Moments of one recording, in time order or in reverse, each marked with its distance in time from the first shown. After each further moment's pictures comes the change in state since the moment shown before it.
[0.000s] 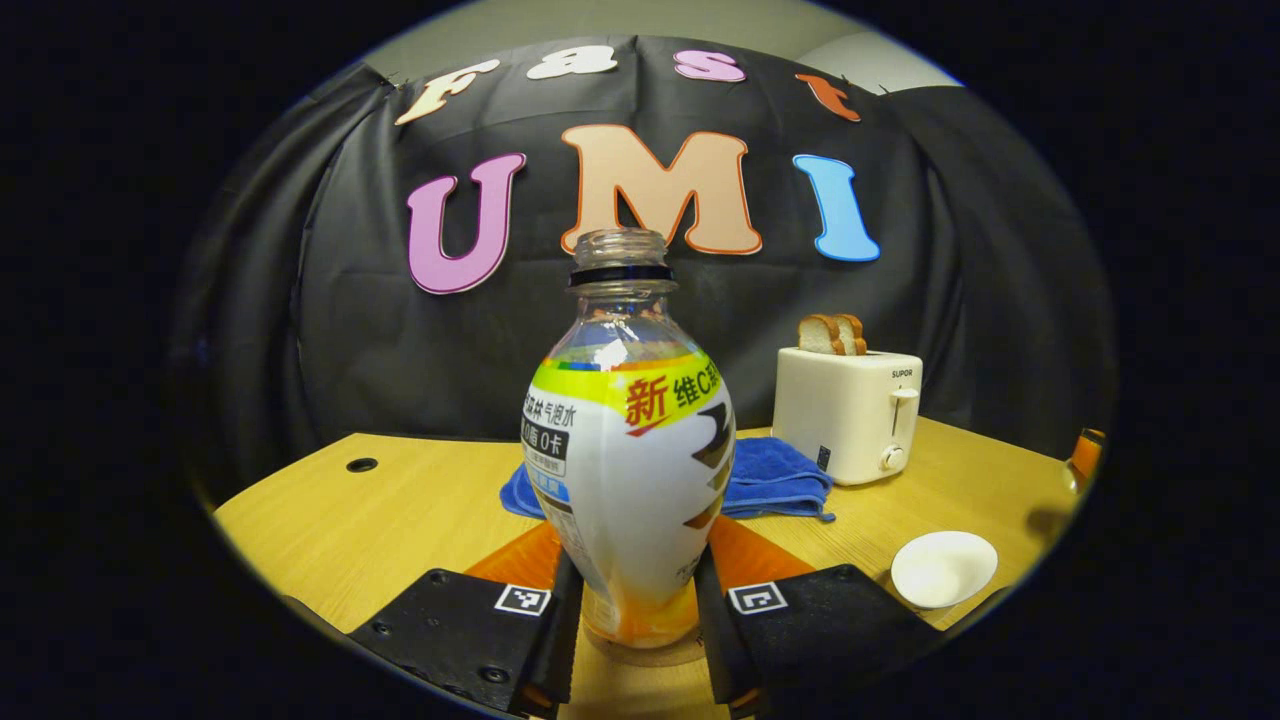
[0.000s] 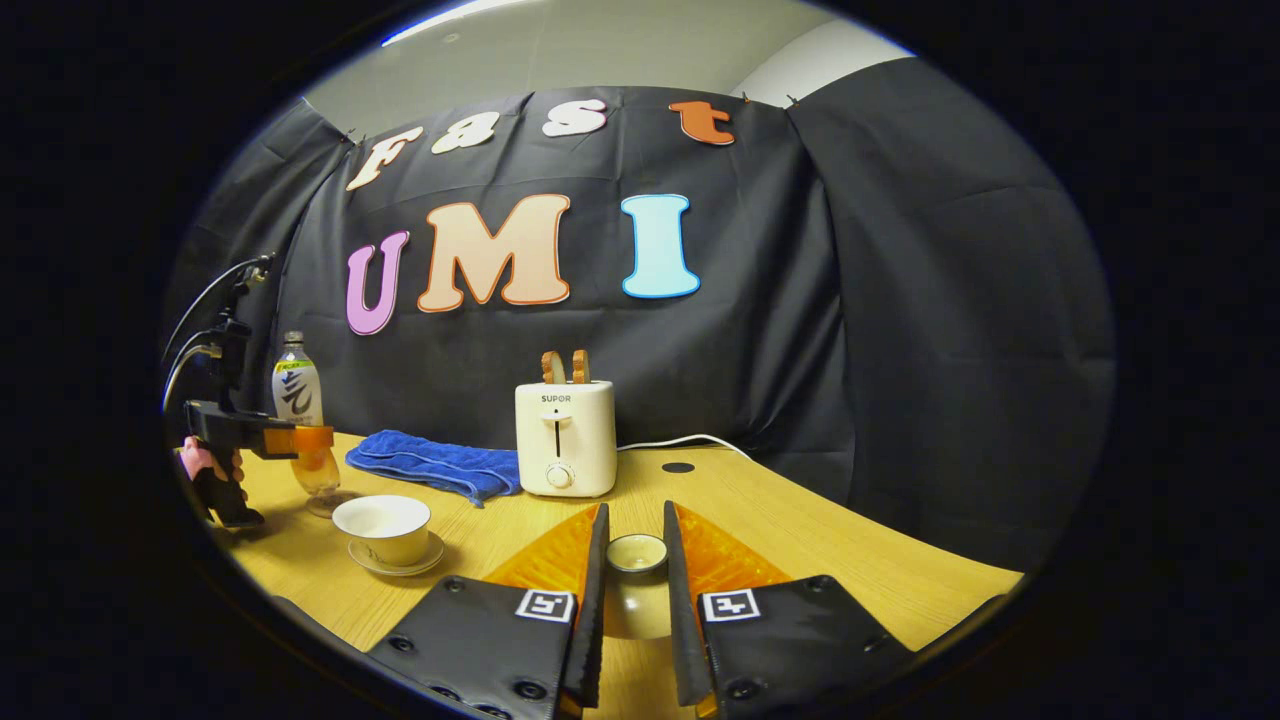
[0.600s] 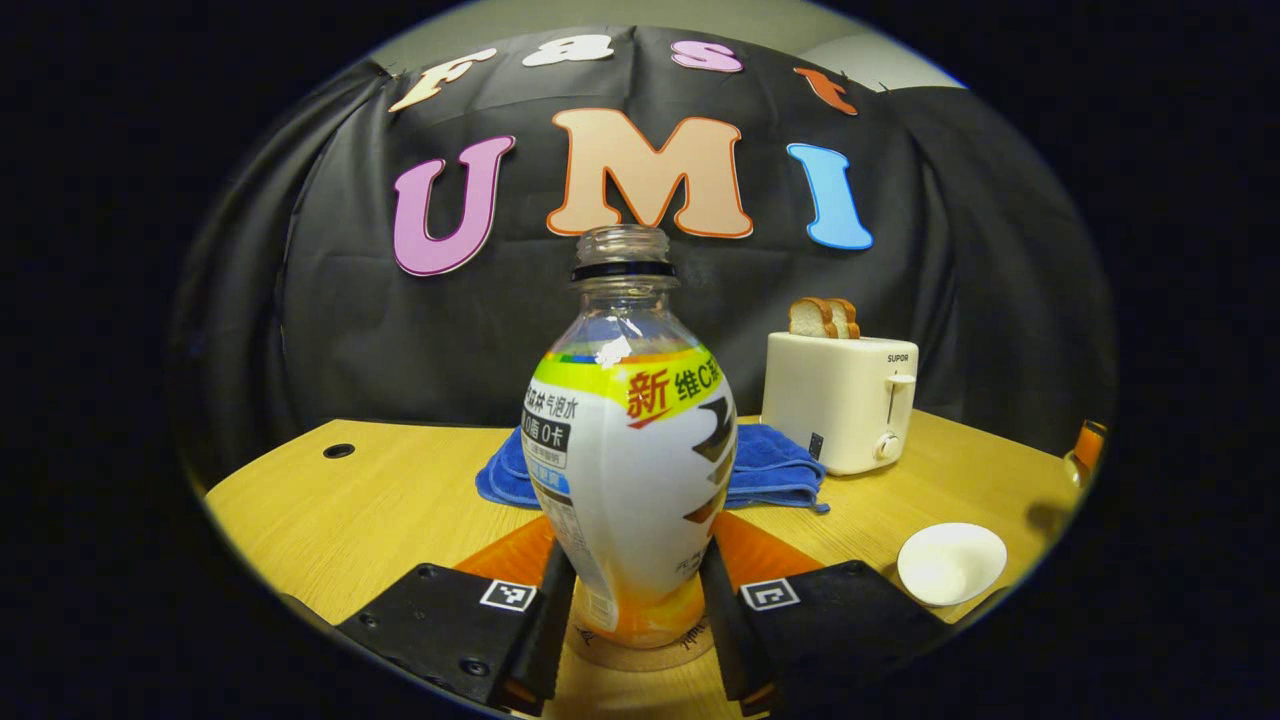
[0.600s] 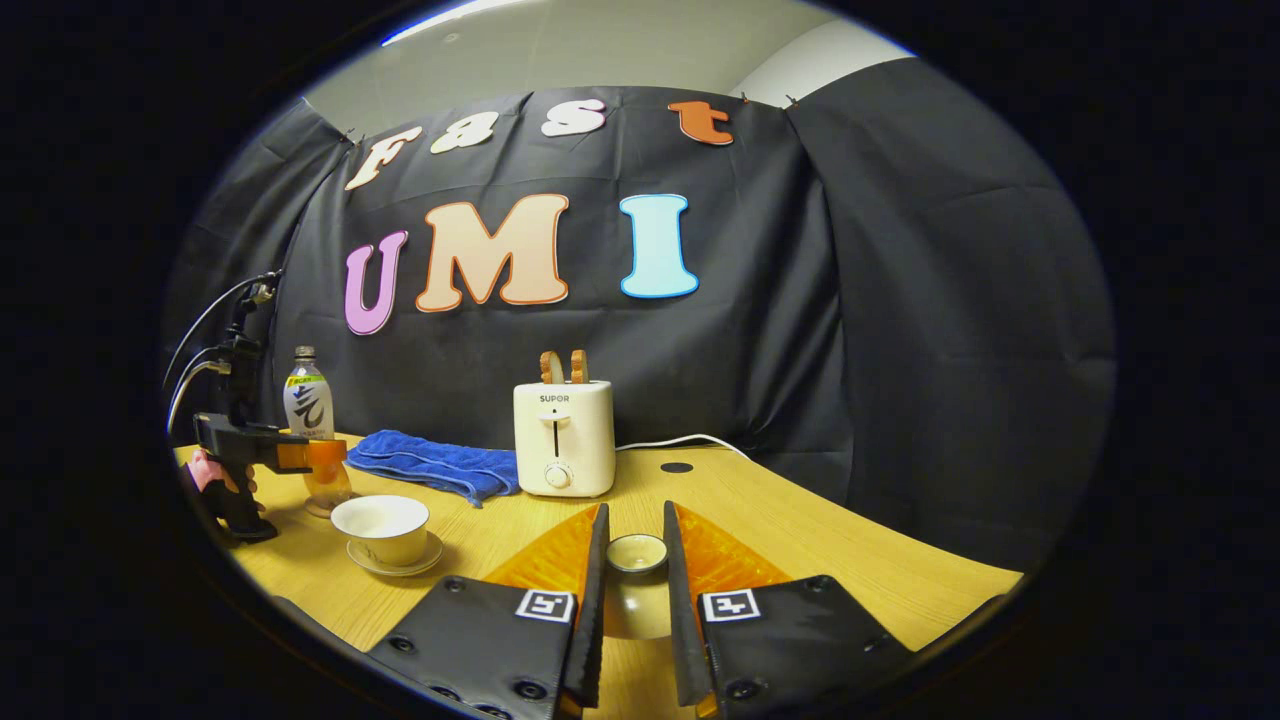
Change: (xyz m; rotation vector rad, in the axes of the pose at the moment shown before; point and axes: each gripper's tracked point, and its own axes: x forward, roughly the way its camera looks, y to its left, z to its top) left arm 0.004 -0.001 -0.015 -0.006 0.025 -0.029; right arm 0.001 -0.001 0.001 -0.001 0.000 -0.005
